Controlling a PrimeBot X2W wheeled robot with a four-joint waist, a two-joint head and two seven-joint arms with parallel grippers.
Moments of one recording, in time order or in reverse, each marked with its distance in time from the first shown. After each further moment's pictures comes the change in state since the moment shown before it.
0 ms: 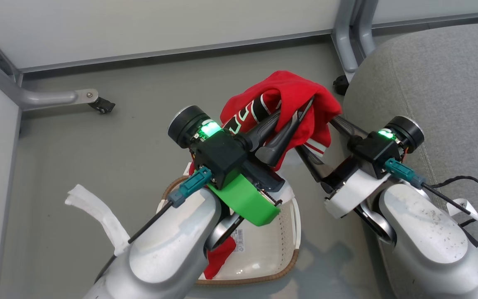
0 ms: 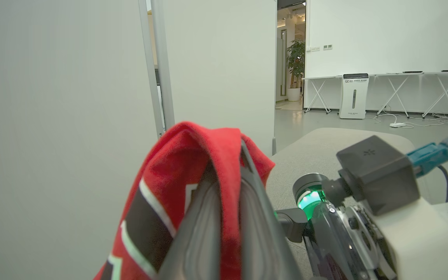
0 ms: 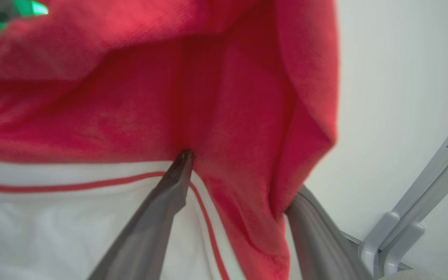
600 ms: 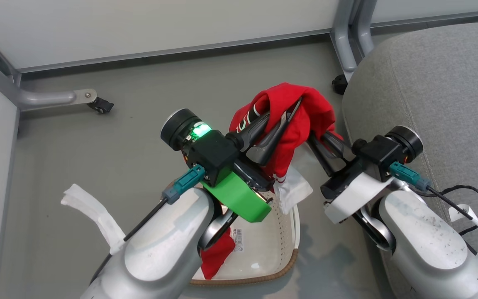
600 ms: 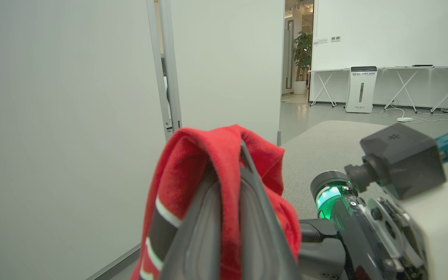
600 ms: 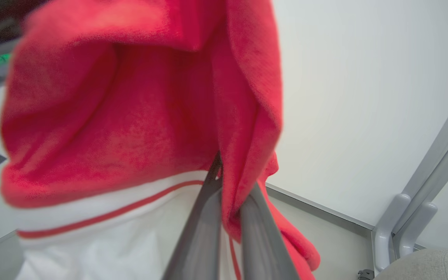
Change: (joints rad) left arm 0.006 0.014 0.009 0.030 -0.005 0.000 0.000; right arm 0.040 0.020 -0.024 -0.007 0.055 0.000 0.000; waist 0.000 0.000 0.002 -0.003
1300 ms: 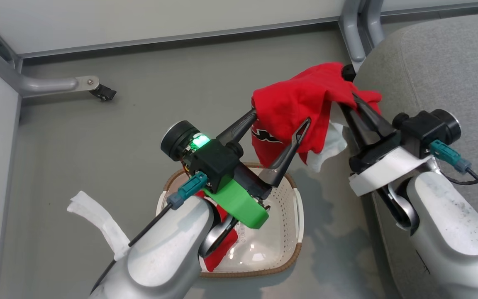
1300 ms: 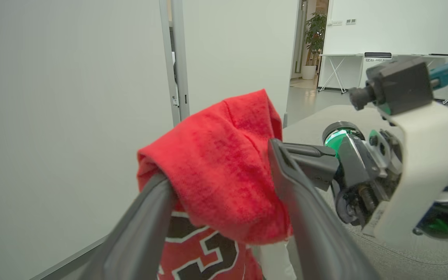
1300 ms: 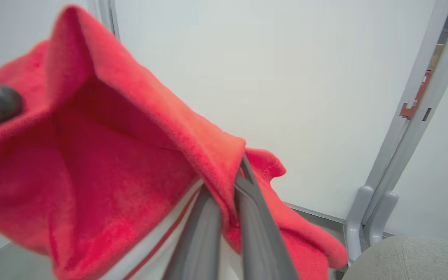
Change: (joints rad) left arm 0.034 -0.006 0.005 0.039 0.021 0.000 -0.001; right arm -0.001 0.007 -0.168 -0.004 -0.013 0.000 0.000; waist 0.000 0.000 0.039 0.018
